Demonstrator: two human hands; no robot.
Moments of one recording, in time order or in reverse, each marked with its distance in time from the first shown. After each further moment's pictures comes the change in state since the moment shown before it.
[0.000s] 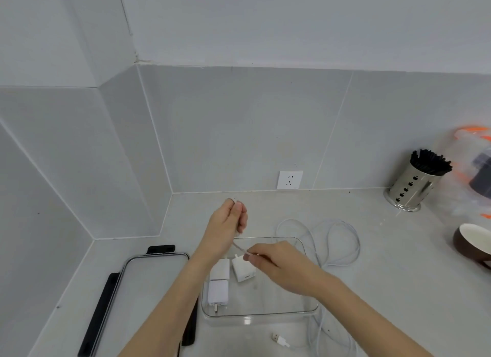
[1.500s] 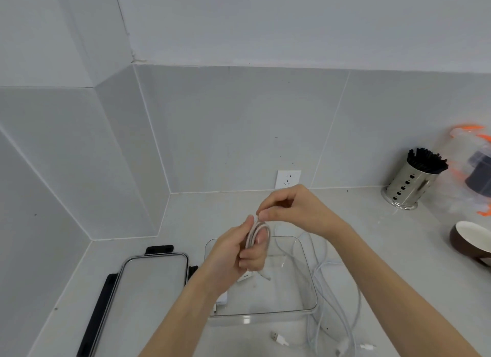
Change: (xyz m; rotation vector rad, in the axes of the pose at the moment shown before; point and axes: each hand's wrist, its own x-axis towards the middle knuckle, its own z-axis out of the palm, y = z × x) left_hand -0.041 0.023 0.014 -0.607 -0.461 -0.289; right_hand 0.022 -0.004 -0.076 0.501 0.130 -0.073
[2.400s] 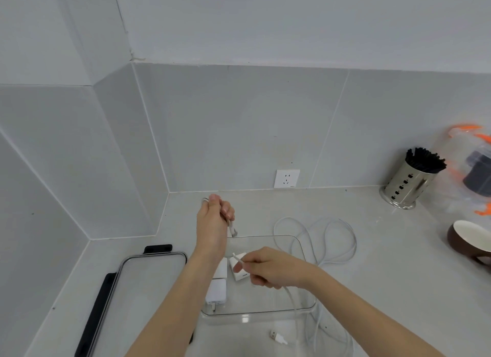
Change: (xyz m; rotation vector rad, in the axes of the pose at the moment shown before) left_hand 0.041 0.004 -0.035 0.081 0.693 0.422; right_hand -0.022 0.038 0.067 -0.188 -0.344 0.462
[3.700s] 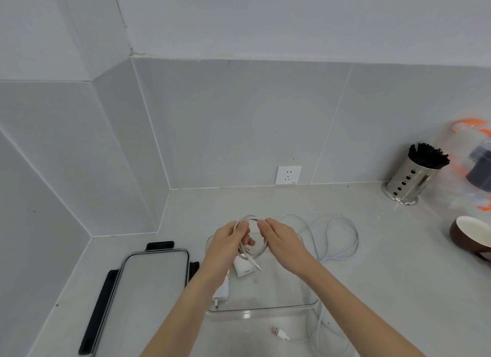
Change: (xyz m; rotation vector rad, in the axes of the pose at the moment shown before) left_hand -0.030 -0.018 -0.015 0.401 -0.256 -0.230; right_hand 0.017 0.012 -0.007 0.075 0.615 -0.138
